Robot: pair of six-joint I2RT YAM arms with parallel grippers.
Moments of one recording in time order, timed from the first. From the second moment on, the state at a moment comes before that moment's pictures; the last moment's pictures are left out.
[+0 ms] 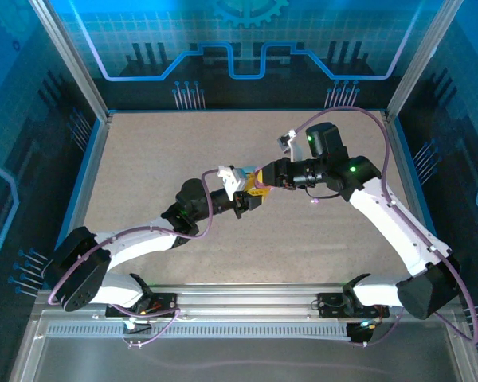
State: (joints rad) left arm -0.72 1.36 0.65 0.75 0.37 -0.09; right arm 0.49 1.30 1.31 -0.73 -0.66 0.59
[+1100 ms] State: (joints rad) left arm -0.72 1.27 0.63 0.76 0.33 0.02; right arm 0.03 1.24 1.02 -0.80 -0.40 0.51
